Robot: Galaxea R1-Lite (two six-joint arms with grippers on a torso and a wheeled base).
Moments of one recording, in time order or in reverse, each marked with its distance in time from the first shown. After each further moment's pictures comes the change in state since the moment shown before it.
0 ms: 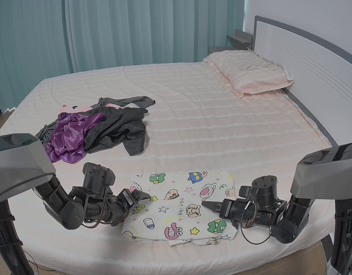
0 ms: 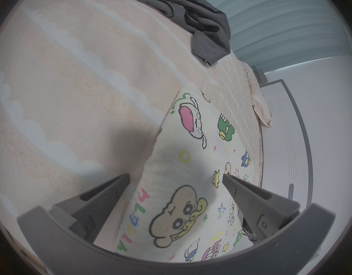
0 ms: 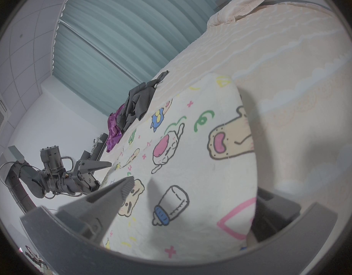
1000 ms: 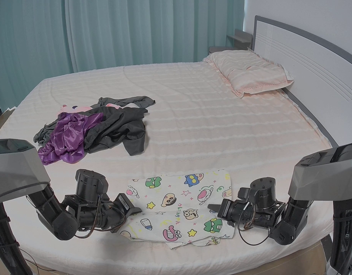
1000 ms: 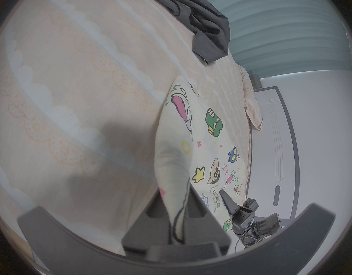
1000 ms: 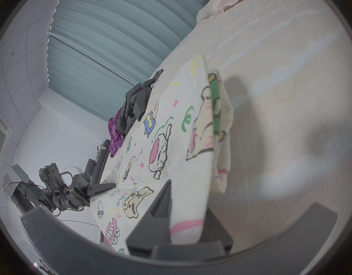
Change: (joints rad) left arm -0.002 -0.039 0.139 -0.164 -0.029 -0.095; right arm -0.002 0.014 0.003 -0.027 -0.006 0.109
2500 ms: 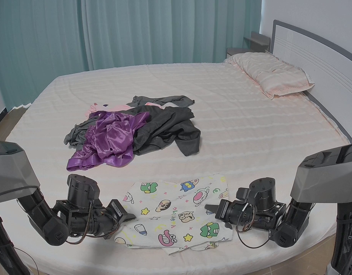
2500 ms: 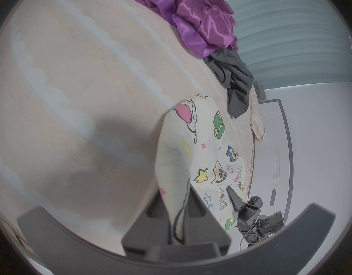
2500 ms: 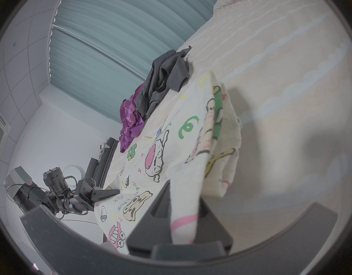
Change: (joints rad) left arm 0.016 -0.063 0.099 -0.001 0.002 0.002; right arm 0.037 -0.041 0.020 0.000 -0.028 0.017
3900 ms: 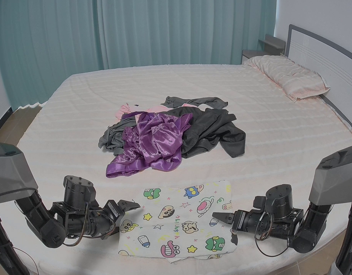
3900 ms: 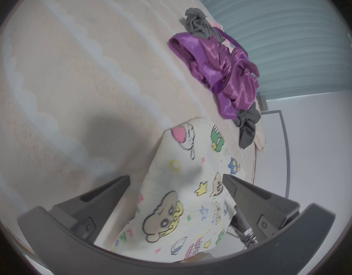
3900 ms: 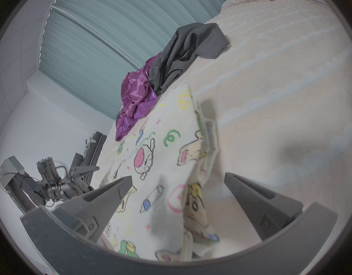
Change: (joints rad) left arm 0.001 -0.009 0.037 -0.047 0.000 -0.002; right arm -0.001 -0.110 0.199 0.013 -0.053 -0.069
